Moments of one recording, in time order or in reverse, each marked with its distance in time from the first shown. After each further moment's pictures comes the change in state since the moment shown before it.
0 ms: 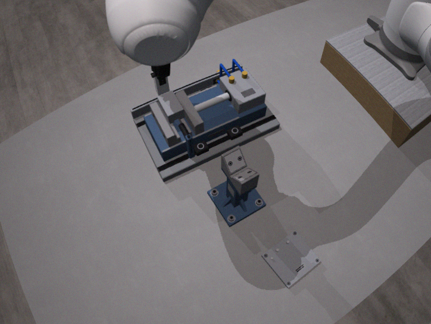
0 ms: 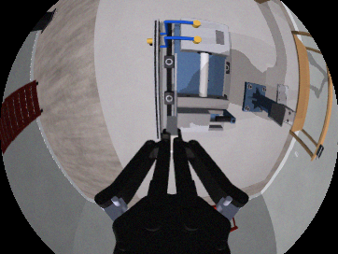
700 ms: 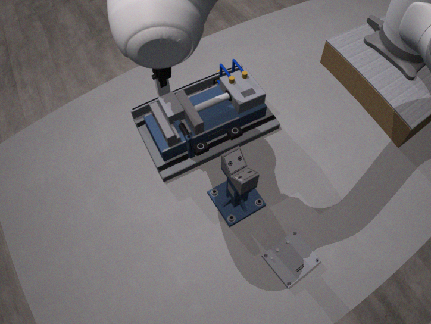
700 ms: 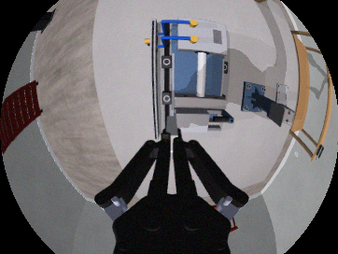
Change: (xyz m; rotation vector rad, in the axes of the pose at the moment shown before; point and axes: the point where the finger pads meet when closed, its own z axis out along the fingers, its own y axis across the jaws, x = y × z) arm 0.000 0.005 0.001 0.000 0.001 0.000
